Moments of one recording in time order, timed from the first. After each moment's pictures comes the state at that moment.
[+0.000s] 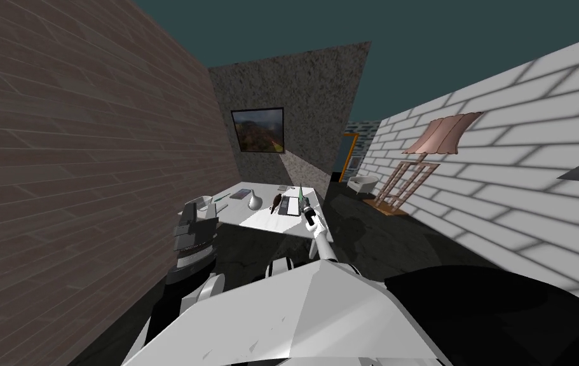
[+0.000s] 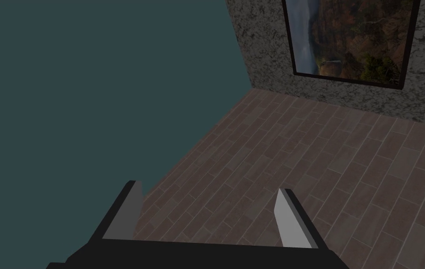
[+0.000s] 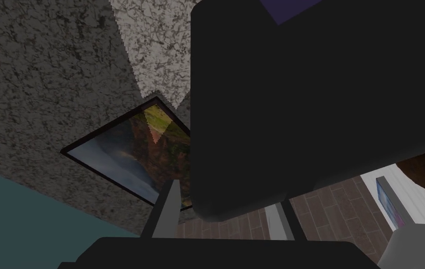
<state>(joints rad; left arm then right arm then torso) 0.51 0.02 -0.06 -2.27 0.02 -0.62 -0.10 -0.29 0.03 -0.37 -1.19 1.01 -0.33 1.74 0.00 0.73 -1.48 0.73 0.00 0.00</state>
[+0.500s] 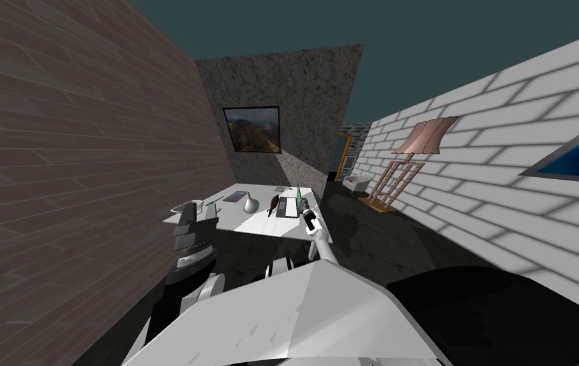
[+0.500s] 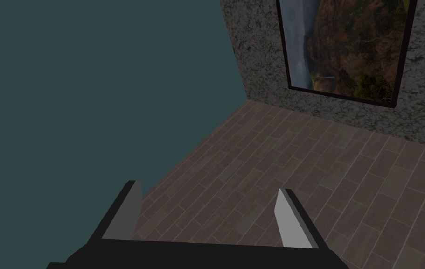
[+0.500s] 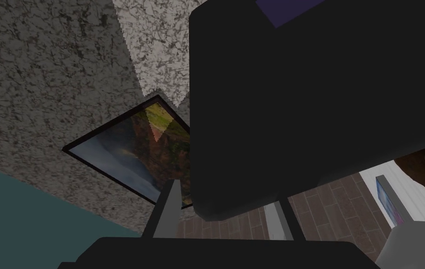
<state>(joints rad) 0.51 0.02 -0.06 -2.27 0.02 -0.62 -0.10 -0.17 0.03 -0.26 -1.32 1.04 -0.31 1.66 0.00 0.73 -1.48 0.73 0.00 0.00</state>
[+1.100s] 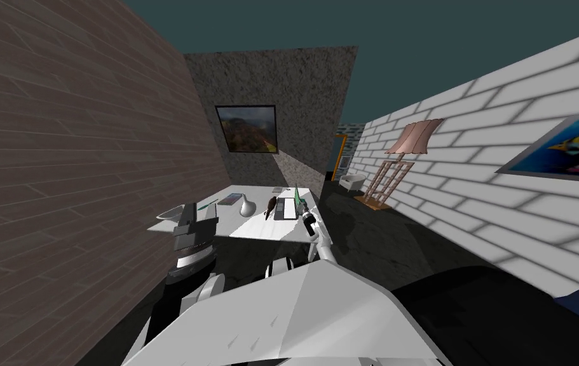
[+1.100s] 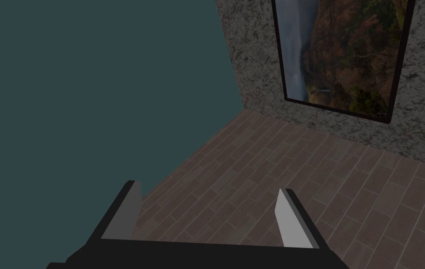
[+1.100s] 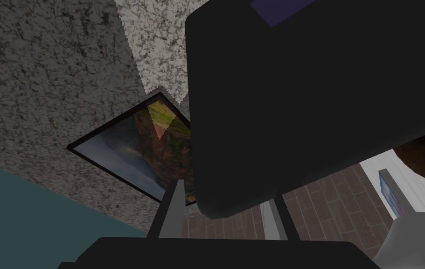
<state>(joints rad) 0.51 0.02 -0.06 -2.27 0.02 -0.62 -0.10 -0.05 0.03 -0.16 -1.46 1.07 -0.29 1.59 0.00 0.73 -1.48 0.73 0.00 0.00</state>
